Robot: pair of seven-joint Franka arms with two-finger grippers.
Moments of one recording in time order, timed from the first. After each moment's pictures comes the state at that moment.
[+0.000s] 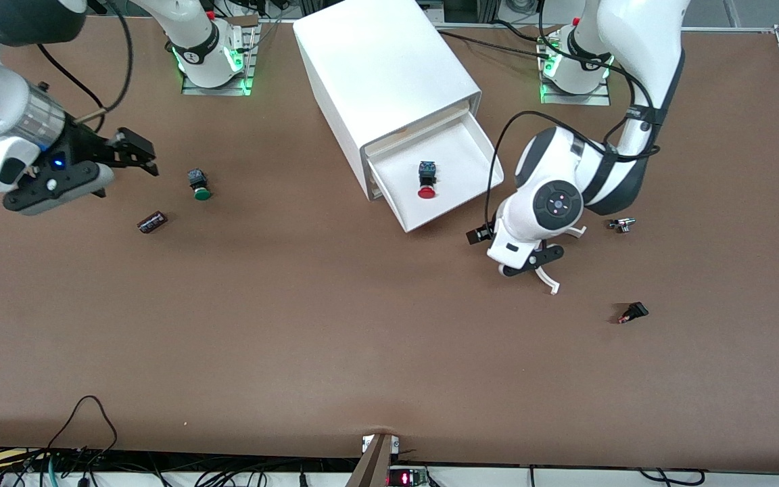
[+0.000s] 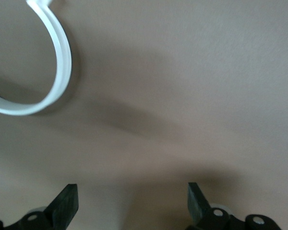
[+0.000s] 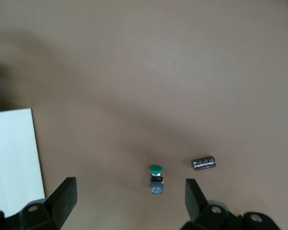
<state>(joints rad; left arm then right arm) -0.38 0.47 -0.08 -1.76 -0.13 2.02 -0.79 0.20 0.02 -0.08 -1.69 0.09 1.68 -0.29</state>
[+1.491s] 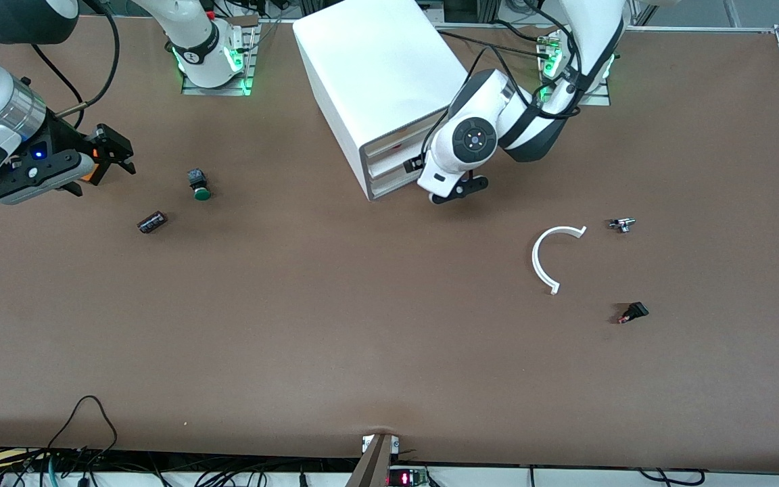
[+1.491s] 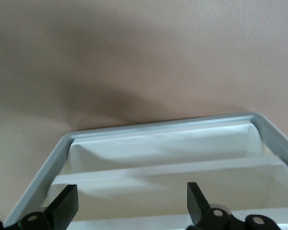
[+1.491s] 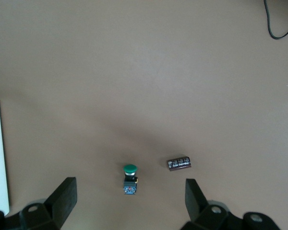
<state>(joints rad) -0.39 0.38 -0.36 -1.94 -0.30 2.04 -0.95 0.16 -0.04 -0.07 -1.80 0.02 1.78 -0.36</state>
